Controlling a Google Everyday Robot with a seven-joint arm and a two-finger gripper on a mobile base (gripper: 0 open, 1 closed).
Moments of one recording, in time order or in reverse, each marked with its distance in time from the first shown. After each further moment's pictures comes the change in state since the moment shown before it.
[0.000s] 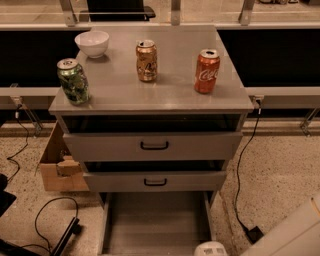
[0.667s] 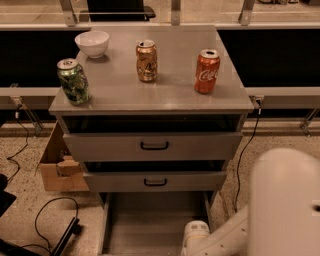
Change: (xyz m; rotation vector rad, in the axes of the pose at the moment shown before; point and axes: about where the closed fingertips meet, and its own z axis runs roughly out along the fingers) arm -0.017 -0.100 0.111 -0.003 0.008 -0.070
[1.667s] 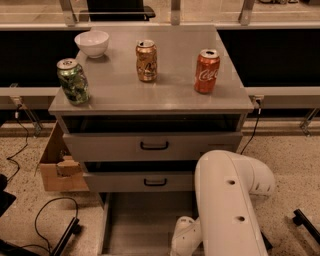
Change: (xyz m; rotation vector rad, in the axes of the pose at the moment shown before) arm -0.017 -0.011 0.098 -0.169 0.014 0.078
